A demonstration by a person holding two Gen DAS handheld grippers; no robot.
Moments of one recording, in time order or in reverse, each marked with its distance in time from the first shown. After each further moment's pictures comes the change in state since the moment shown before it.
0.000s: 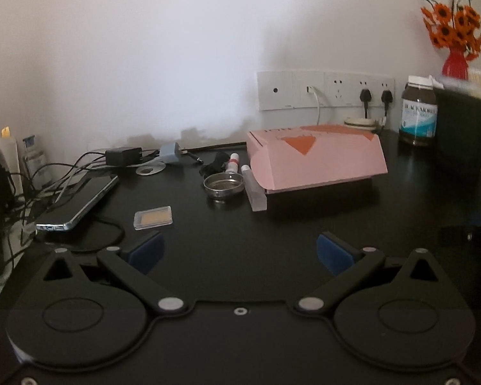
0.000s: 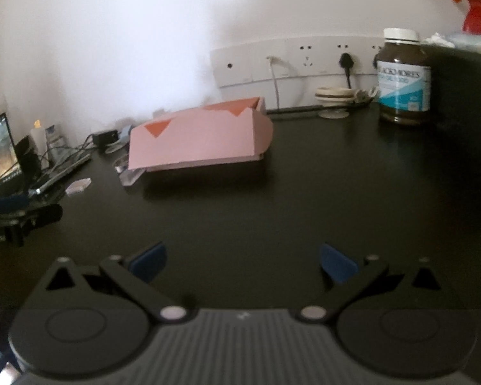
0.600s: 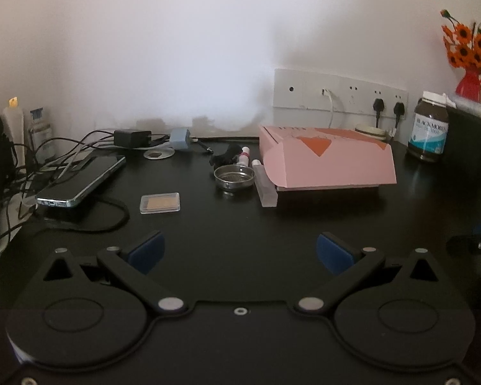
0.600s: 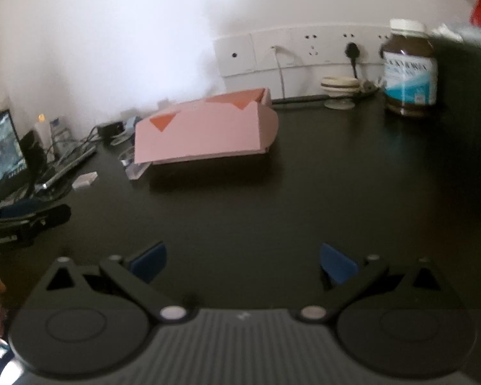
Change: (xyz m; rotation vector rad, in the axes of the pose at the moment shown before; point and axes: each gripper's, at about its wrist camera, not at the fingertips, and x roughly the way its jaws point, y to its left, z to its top) left arm 0.003 0.018 -0.004 -0.122 0.020 -0.009; right arm -0.004 0.003 0.017 -0.038 0.072 0.019
